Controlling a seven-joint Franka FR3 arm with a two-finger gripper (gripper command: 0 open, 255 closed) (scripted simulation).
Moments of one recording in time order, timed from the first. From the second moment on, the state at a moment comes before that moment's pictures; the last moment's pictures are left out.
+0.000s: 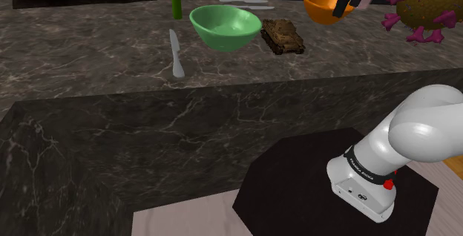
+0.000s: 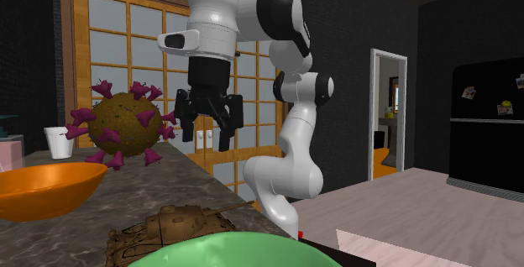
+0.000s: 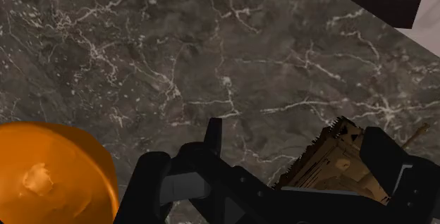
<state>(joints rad) 0.00 -0.78 0.04 -2.26 -0.09 1.47 -0.03</state>
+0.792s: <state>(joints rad) 0.01 -0.45 0.08 -2.08 0.08 1.54 0.12</state>
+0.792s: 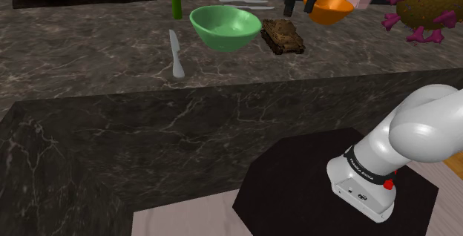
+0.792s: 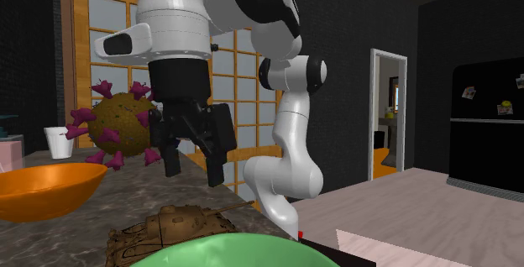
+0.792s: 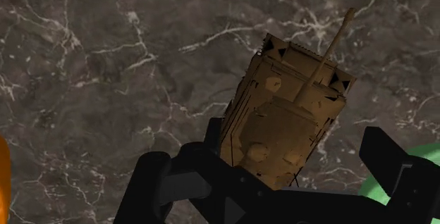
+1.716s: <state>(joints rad) 0.01 -0.46 0.08 -2.18 0.09 1.63 0.12</state>
